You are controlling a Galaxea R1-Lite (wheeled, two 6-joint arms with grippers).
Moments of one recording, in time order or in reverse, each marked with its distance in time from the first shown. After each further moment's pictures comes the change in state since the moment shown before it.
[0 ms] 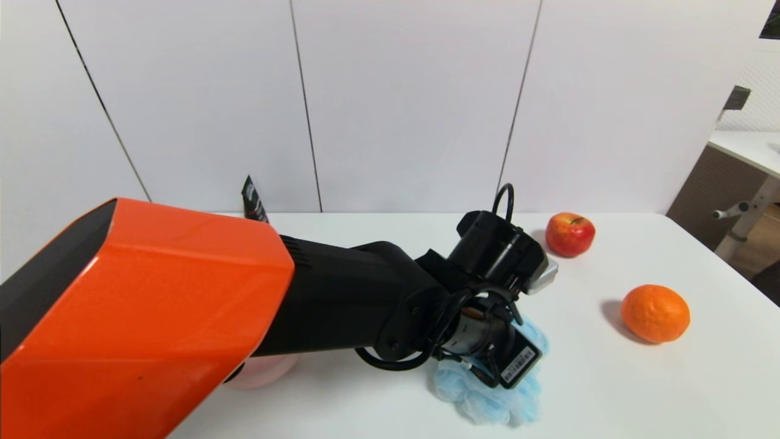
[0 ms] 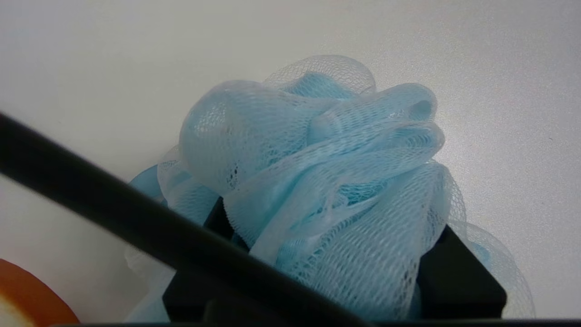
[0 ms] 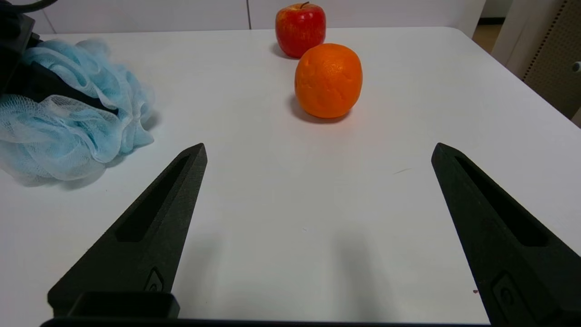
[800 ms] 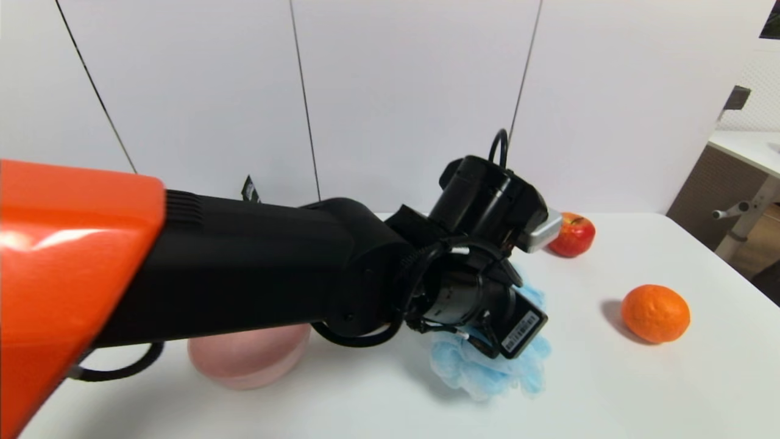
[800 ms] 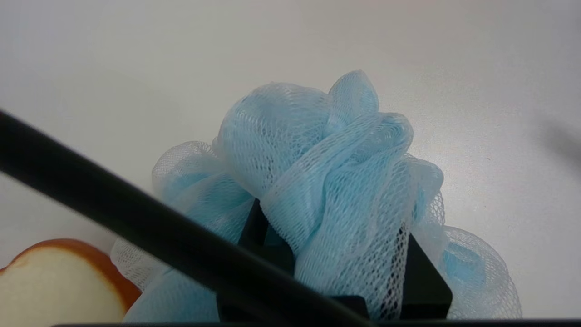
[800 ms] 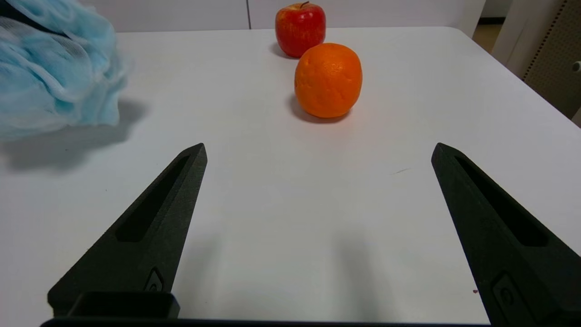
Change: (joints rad) left arm 0.001 -0.124 -0.012 0.019 0.016 0.002; right arm 0.000 0.000 0.000 0.000 0.000 0.000
